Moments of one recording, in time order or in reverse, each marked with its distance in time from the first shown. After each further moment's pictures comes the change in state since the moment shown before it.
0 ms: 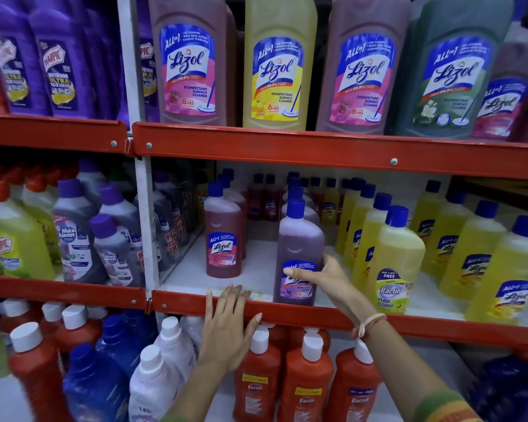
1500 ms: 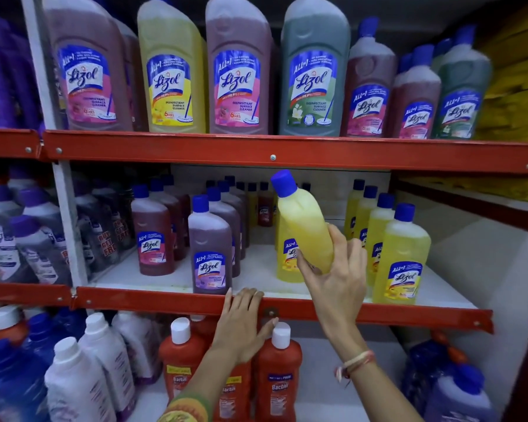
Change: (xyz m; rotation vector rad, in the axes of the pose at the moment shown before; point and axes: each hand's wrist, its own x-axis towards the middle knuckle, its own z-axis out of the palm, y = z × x) left_hand 0.013 0.183 0.038 -0.028 -0.050 0.140; right_hand -0.104 0.000 -0.137 -0.708 0.940 -0.724
